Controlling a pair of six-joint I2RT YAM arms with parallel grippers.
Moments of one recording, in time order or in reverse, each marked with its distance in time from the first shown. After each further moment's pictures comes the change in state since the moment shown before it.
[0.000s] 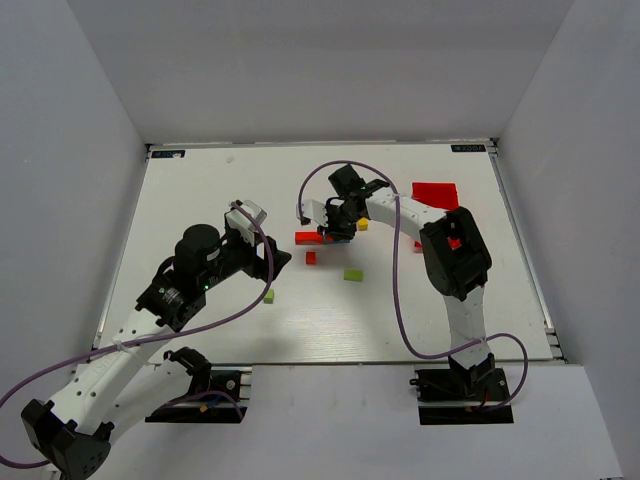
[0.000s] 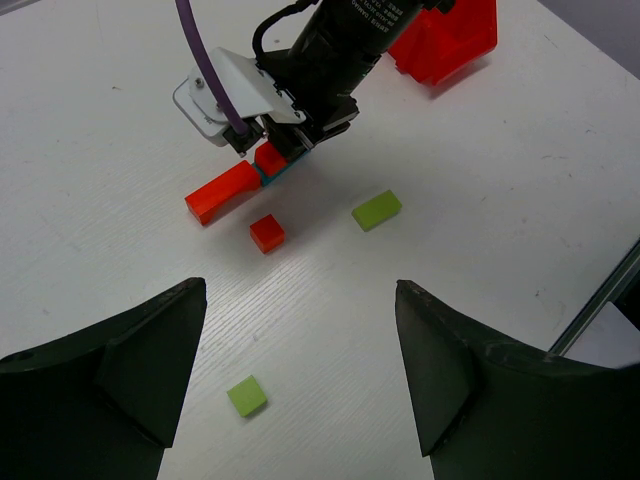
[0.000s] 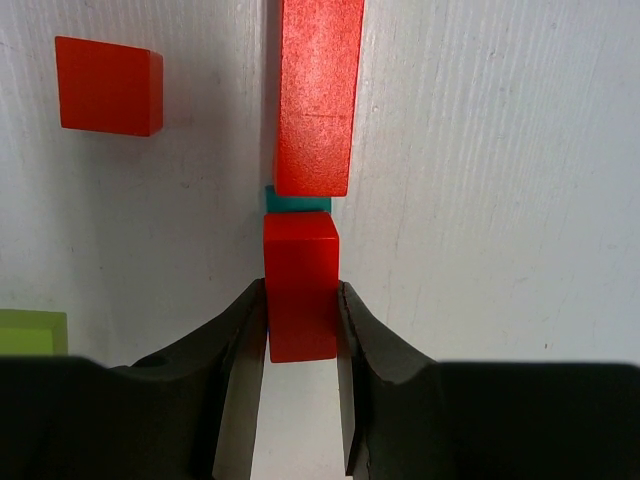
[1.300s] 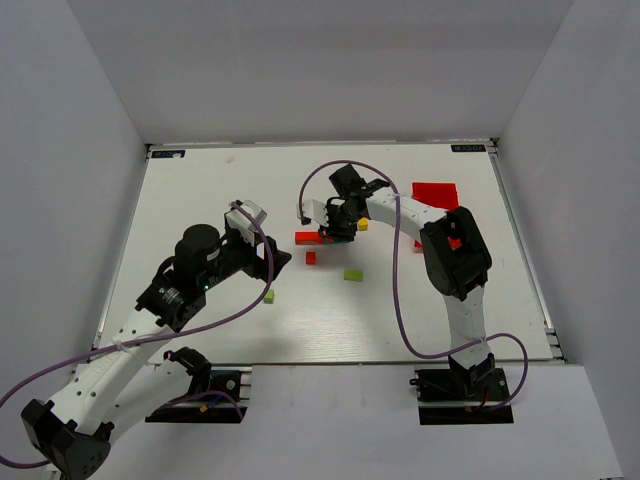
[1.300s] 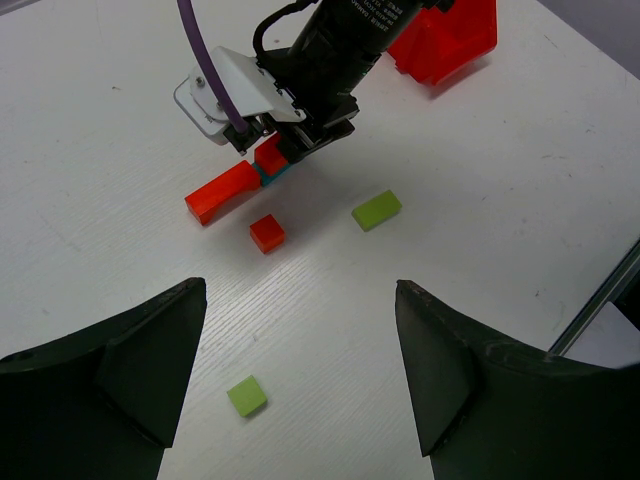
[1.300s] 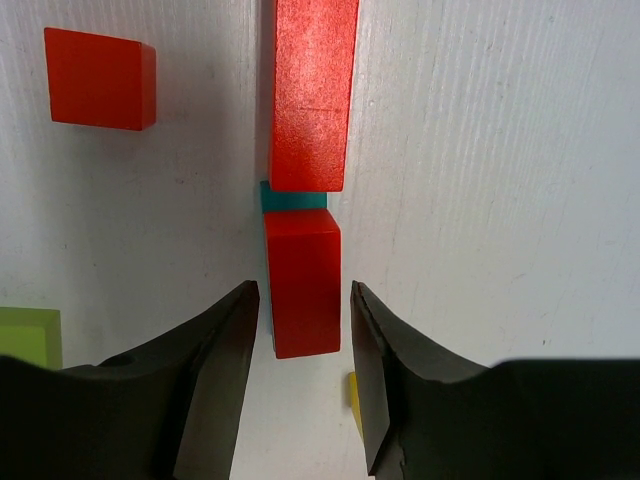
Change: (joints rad) left arm 0.000 0.000 0.000 0.000 0.000 0.000; right arm 0.000 0.001 0.000 0.000 0.005 -0.005
